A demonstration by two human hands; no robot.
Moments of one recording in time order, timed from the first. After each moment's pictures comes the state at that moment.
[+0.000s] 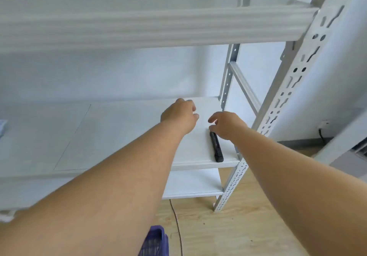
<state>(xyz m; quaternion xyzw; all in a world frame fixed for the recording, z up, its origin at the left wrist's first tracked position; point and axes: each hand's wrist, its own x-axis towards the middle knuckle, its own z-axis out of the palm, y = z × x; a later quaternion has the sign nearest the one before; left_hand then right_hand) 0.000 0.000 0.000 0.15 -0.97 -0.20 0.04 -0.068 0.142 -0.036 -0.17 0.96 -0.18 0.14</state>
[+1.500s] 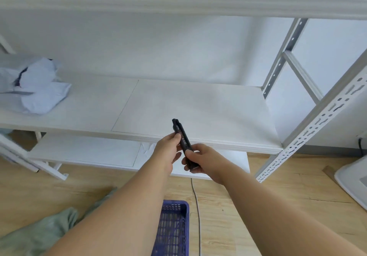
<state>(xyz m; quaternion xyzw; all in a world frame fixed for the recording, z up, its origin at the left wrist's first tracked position) 0.212 -0.091 -0.084 0.40 -0.54 -0.73 0.07 0.155 0.031 -0.089 -0.15 0.70 -0.54 0.45</state>
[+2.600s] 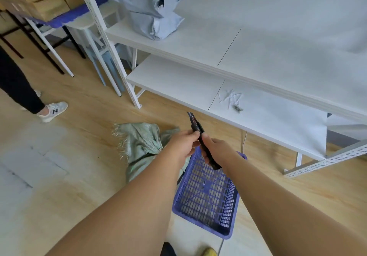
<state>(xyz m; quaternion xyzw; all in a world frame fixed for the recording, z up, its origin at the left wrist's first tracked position) 0.569 -0.160 -0.145 0.49 -0.50 -0.71 0.07 0.479 -0.075 -0.155 -0.19 0.75 -0.39 0.49</state>
